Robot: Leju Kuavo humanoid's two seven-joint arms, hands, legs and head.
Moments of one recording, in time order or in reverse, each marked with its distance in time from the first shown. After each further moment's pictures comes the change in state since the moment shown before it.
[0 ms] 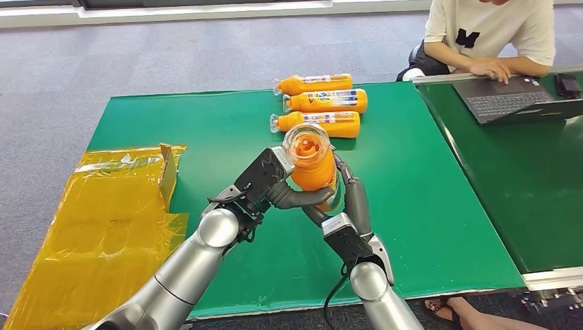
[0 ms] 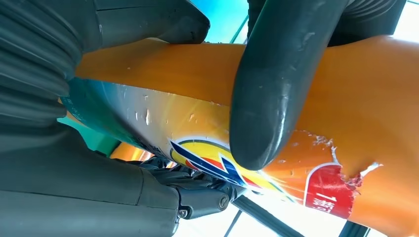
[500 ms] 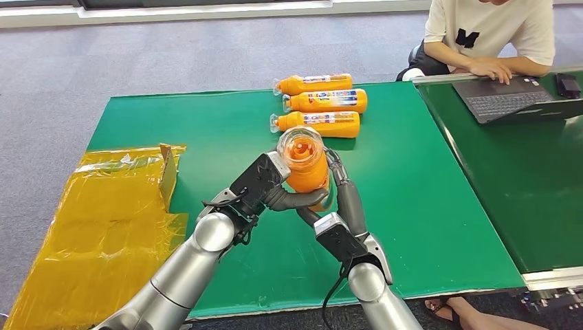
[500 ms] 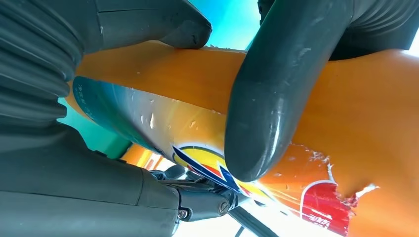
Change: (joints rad) left arm 0.028 0.016 0.017 -0.032 -0.022 0.019 0.001; right arm 0.001 0.001 0.003 0.000 0.043 0.033 0.065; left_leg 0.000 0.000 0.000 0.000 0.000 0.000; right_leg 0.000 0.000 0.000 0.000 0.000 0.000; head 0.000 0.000
